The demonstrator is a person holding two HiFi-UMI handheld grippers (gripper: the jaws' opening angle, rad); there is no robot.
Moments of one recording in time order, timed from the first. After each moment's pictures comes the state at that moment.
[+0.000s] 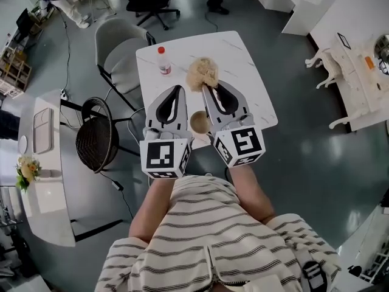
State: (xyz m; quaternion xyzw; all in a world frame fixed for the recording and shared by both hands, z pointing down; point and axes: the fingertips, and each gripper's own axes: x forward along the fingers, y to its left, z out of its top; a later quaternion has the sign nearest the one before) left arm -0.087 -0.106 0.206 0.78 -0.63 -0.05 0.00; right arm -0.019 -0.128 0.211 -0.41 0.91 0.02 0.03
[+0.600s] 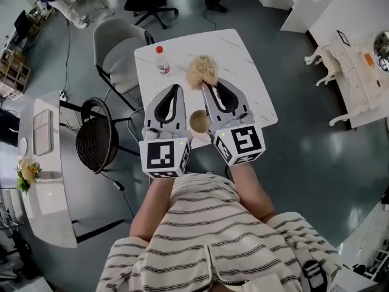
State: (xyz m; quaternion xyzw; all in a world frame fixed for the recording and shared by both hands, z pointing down) left arm -0.089 -0.110 0.207 0.77 -0.63 -0.04 -0.01; right arm -0.017 -0.133 0.212 -0.41 0.91 0.02 0.03
